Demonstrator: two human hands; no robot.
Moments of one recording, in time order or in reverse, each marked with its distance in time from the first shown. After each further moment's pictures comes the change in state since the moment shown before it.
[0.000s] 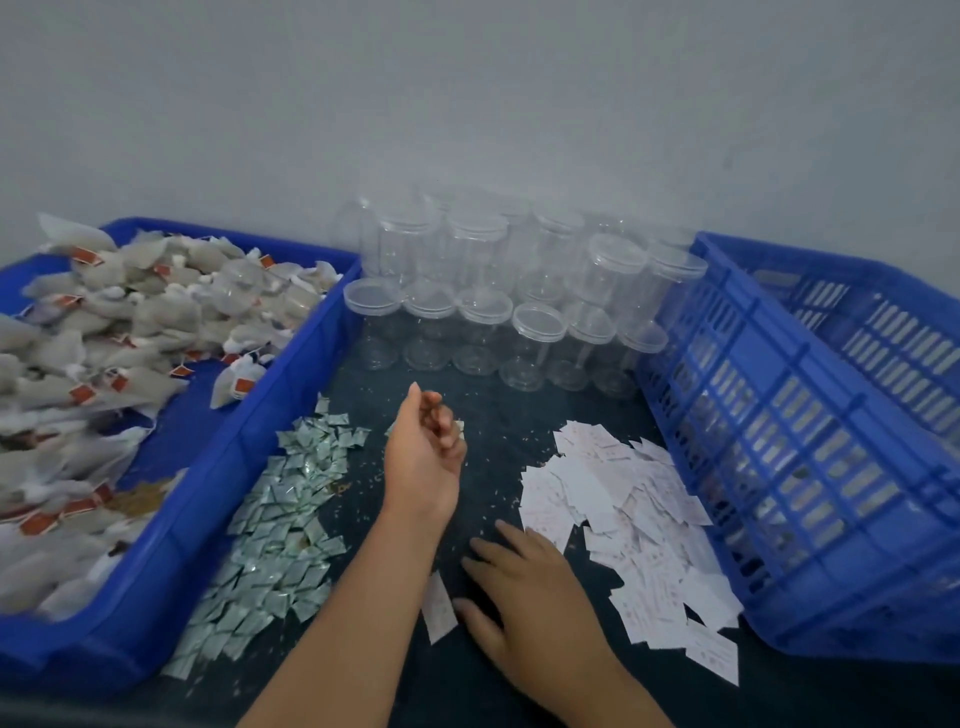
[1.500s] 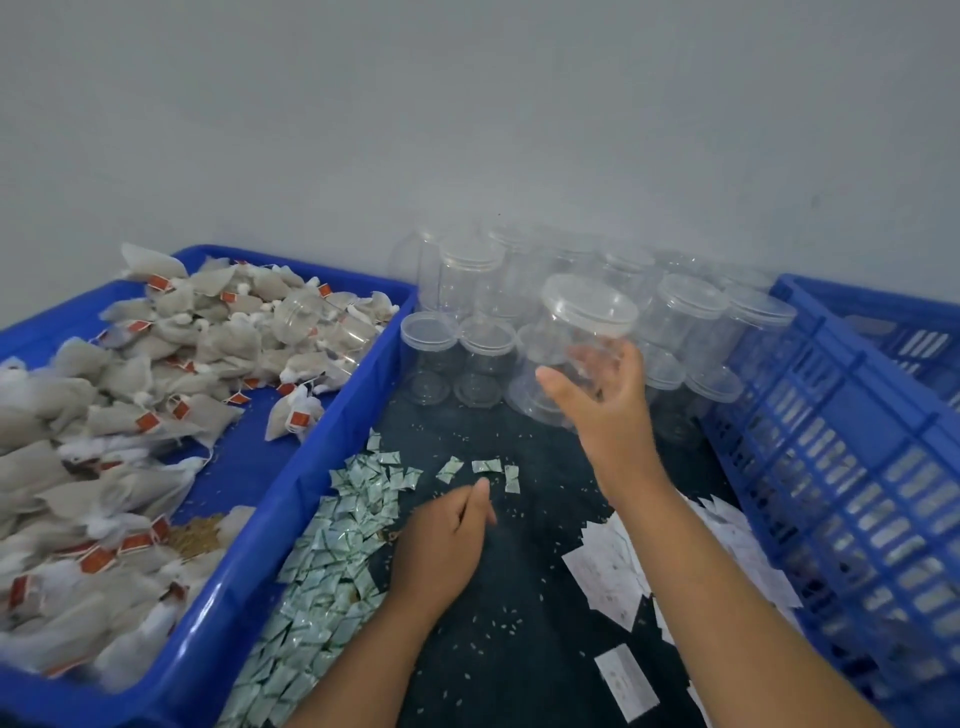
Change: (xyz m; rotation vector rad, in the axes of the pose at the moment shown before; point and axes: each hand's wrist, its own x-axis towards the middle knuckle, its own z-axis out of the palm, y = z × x) left_hand 0.025 0.011 -0.088 1.507 -0.040 0.518; right_hand 0.189 0.048 -0.079 1.126 0.535 0.308
